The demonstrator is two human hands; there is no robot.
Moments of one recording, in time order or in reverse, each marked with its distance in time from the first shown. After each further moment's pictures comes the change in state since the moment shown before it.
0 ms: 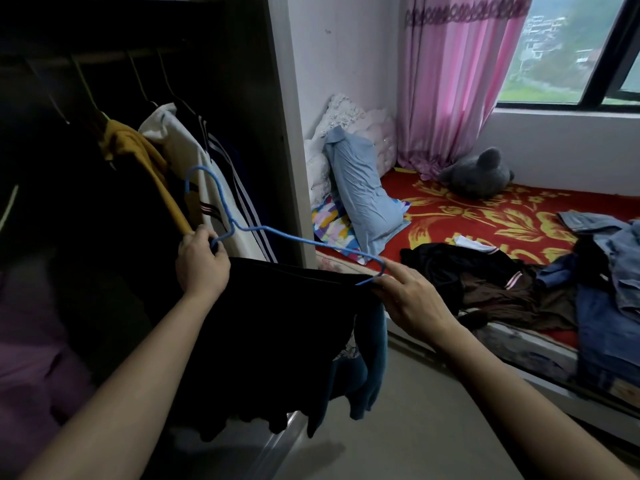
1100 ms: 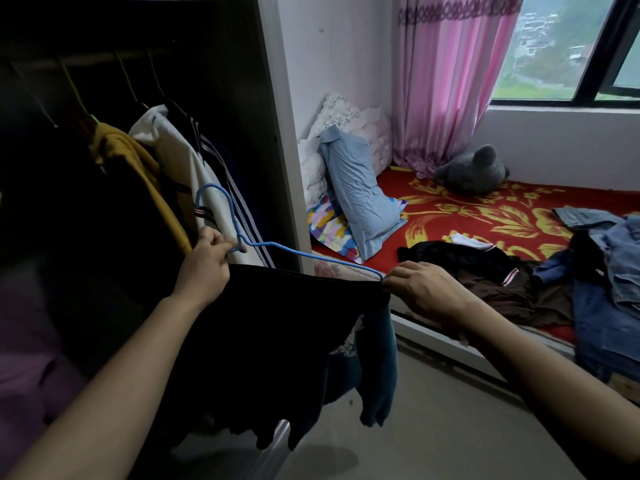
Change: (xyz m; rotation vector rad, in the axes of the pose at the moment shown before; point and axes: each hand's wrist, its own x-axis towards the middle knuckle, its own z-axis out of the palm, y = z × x) left_hand 0.005 -0.001 -0.005 0.112 -0.344 0.289; right_hand 0.007 0.047 -0.019 -0.280 -0.383 -0.167
